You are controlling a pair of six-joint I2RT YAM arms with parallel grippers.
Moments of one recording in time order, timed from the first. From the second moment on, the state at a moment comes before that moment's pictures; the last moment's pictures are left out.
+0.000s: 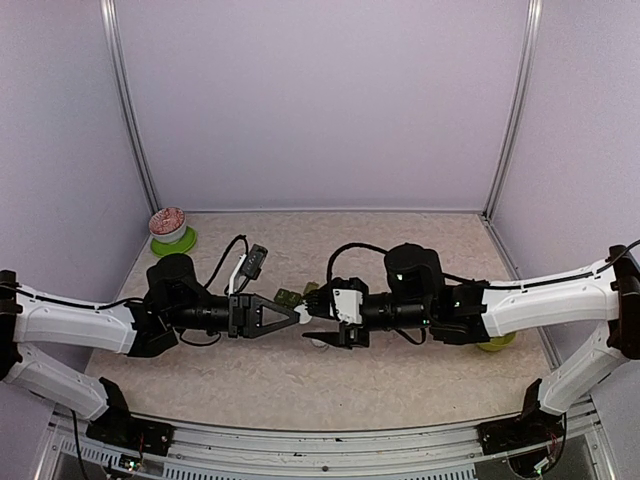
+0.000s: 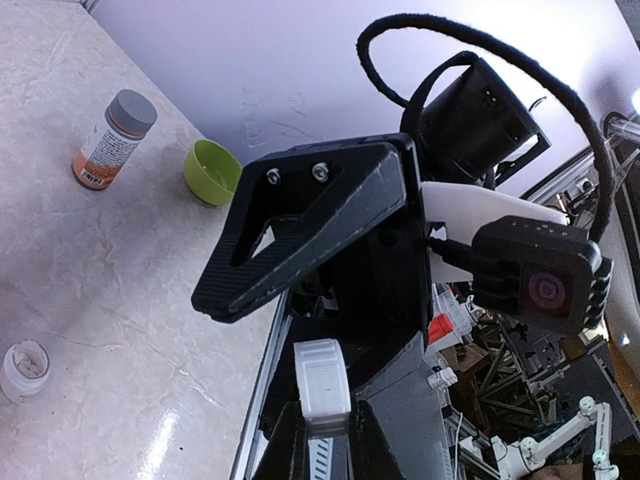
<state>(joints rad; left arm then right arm) -0.85 1.27 0.51 0.70 0.68 -0.79 1.11 1.48 0.88 0.28 -0.25 -0.61</state>
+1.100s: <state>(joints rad) -0.85 1.31 0.48 0.82 0.74 -0.87 1.11 1.42 0.79 0.45 -0.34 -0.62</state>
